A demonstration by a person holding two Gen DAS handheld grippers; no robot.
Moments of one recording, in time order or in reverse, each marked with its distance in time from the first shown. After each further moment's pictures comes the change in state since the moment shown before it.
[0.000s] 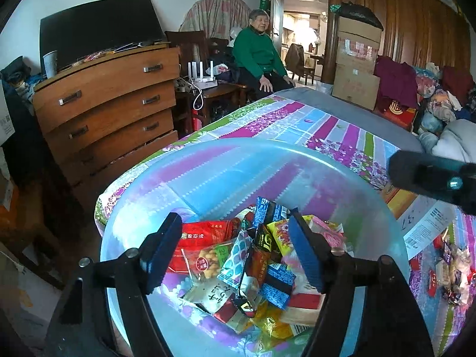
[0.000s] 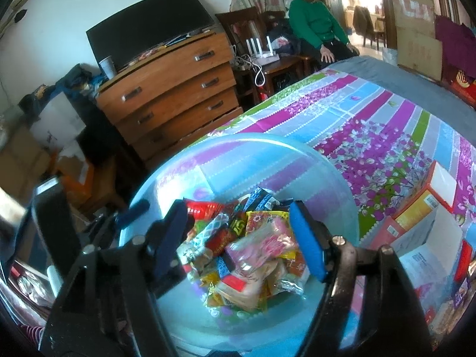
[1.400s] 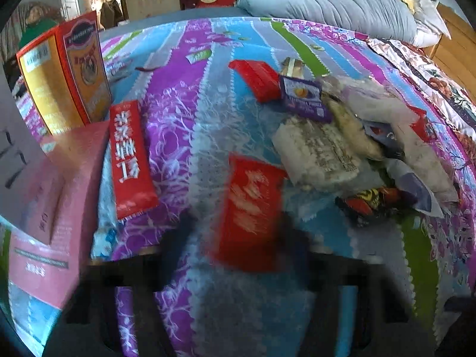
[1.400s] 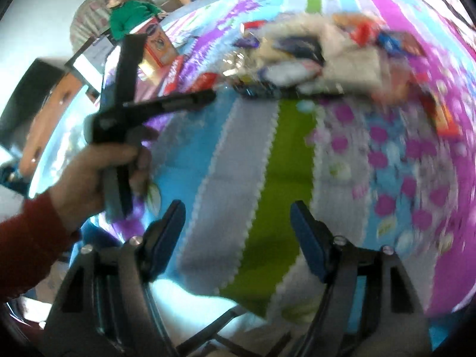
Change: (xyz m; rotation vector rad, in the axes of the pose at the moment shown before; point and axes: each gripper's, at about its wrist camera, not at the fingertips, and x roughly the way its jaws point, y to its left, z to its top) left arm 0.081 -0.400 -0.177 0.607 0.330 -0.556; right arm -0.191 -0.235 -0.341 0.635 0.060 -0.316
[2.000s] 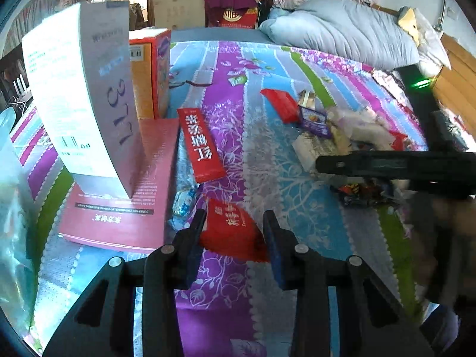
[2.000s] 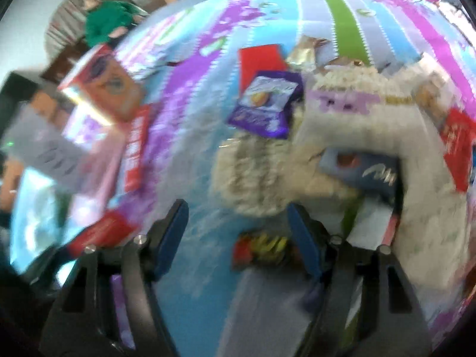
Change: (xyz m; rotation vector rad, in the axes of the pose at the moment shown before) left arm -0.083 0.043 -0.031 -0.096 -0.095 0.001; right arm 0.122 0.002 0.144 0.078 0.051 -0.133
